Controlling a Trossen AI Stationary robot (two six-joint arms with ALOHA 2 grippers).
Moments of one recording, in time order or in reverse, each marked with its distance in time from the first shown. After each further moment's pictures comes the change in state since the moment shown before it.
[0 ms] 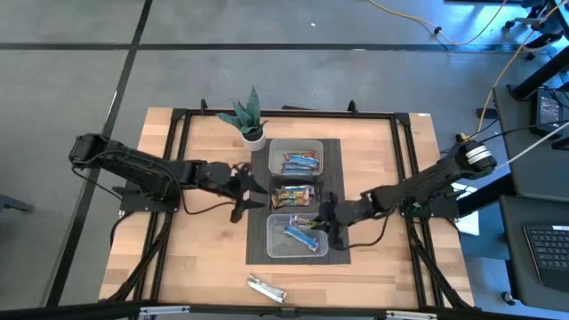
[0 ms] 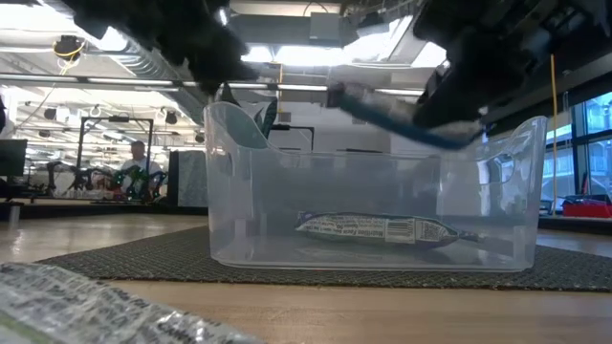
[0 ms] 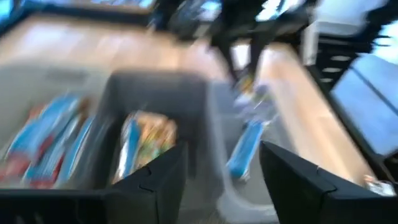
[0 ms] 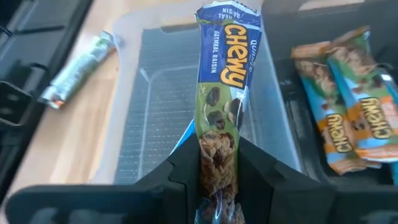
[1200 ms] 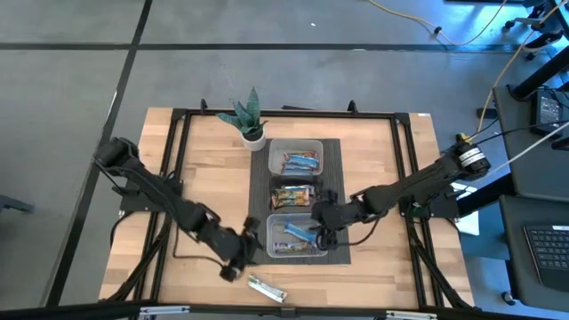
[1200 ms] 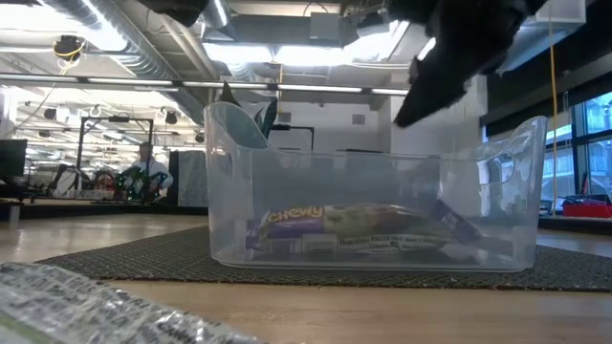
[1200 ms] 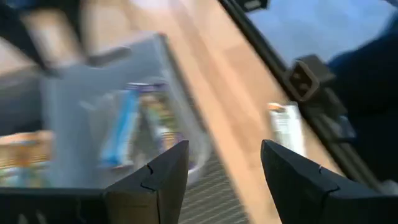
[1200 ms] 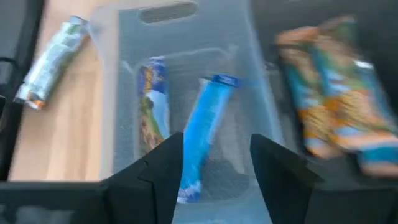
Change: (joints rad) left arm -0.497 0.309 0.360 -0.315 -0.247 0.054; right arm 0.019 0.105 0.282 -0.383 0.053 0.078
